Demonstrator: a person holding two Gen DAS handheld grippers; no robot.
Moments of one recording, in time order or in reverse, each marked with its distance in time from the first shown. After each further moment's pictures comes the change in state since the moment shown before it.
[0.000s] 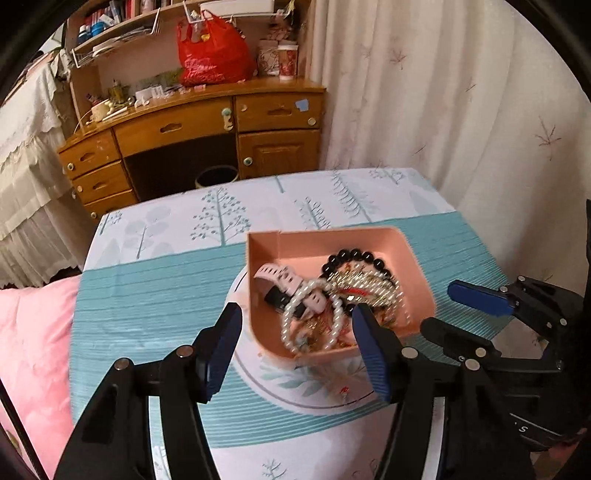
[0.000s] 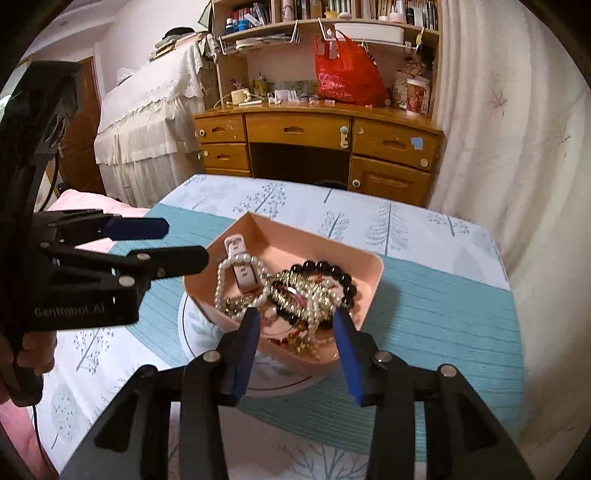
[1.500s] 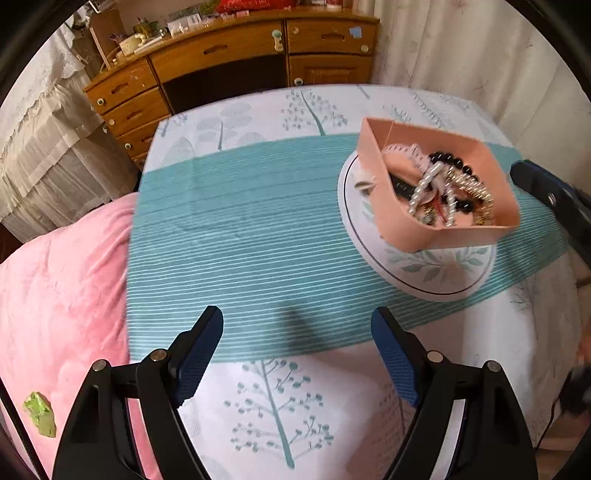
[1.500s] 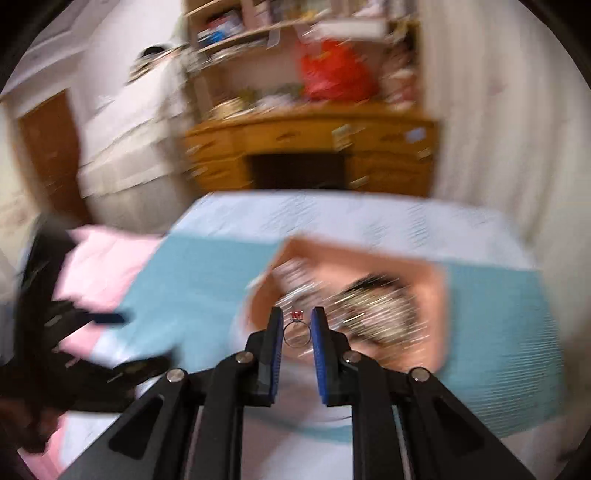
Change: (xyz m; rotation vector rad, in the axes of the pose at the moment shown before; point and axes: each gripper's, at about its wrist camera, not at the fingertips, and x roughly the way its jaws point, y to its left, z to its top) left arm -0.009 0.088 -0.049 -0.043 0.276 0.119; right arm 0.001 0.046 0.033 0.161 -0.051 -0.117
